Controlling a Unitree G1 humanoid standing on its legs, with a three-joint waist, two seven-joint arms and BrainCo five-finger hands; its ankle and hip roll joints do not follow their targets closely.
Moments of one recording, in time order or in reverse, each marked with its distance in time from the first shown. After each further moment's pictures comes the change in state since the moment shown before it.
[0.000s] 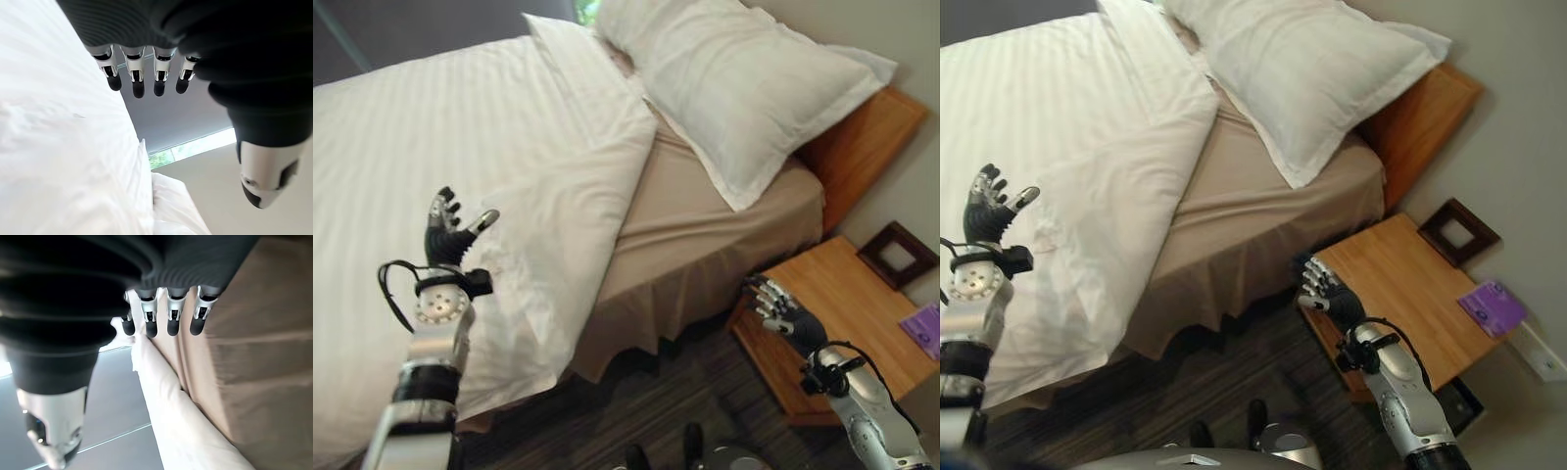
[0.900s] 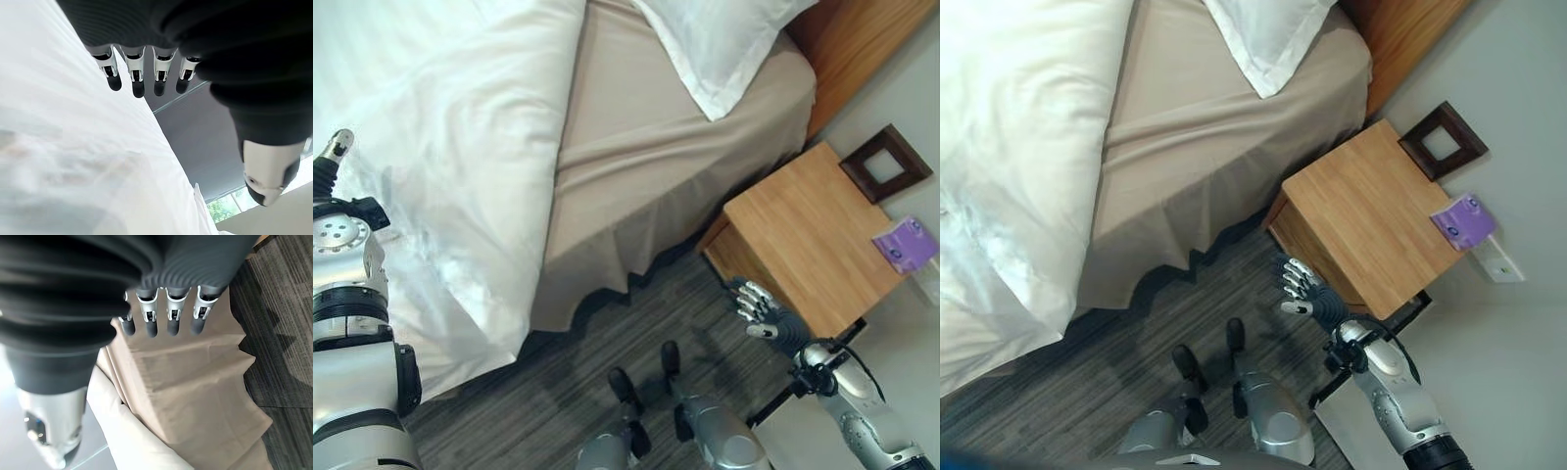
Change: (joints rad) left arm -0.386 0.197 0.013 0.424 -0.013 0.026 0.202; right arm -0.068 -0.044 0.103 -0.004 0.027 -0.025 -0.023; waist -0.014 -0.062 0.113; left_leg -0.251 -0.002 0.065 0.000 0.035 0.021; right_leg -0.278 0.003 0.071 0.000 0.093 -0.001
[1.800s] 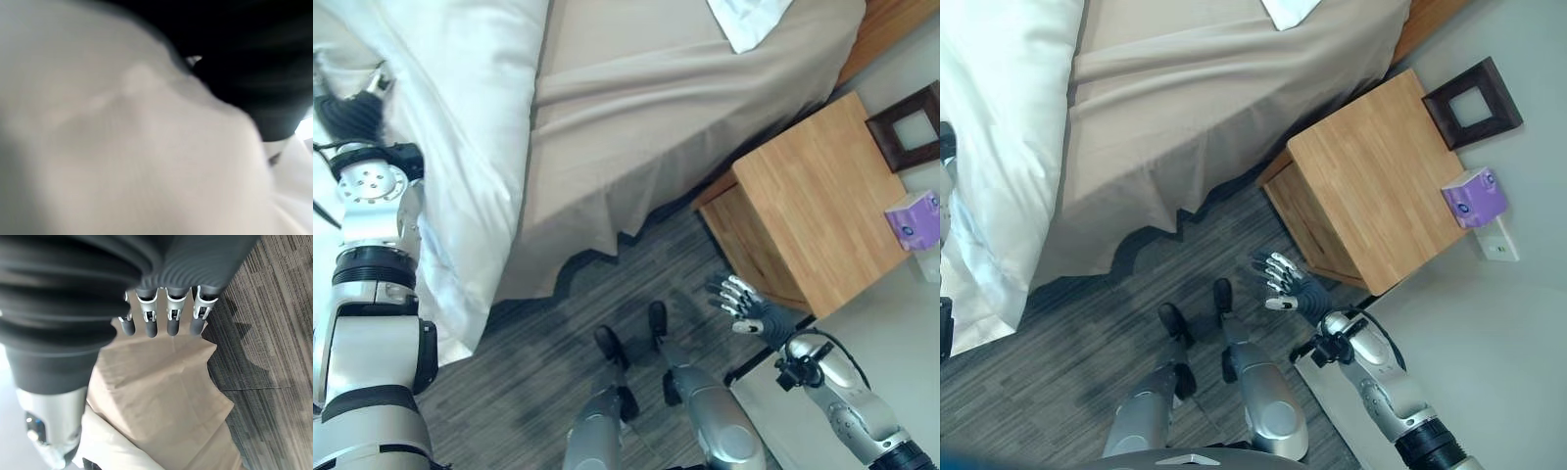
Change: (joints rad) left arm -0.187 -0.074 -0.250 -0.142 -0.113 -0.036 -0.023; right arm -0.077 -0.015 0.100 0.005 0.039 -0.022 -0.020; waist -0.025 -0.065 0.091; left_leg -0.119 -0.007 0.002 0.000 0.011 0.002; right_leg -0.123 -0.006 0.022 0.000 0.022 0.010
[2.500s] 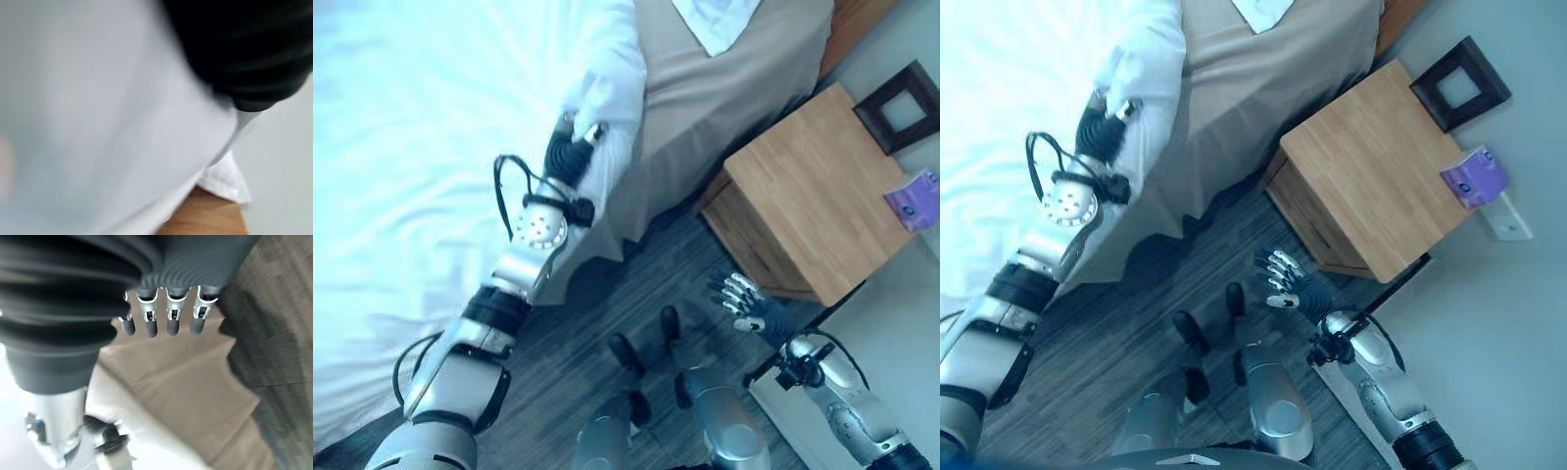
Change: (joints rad) left arm 0.316 -0.283 -0.209 -0.559 0.168 0.005 -0.197; right arm 0.007 0.025 -0.035 -0.052 -0.009 0.009 0.004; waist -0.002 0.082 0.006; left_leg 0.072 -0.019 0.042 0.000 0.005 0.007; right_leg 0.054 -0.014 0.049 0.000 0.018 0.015
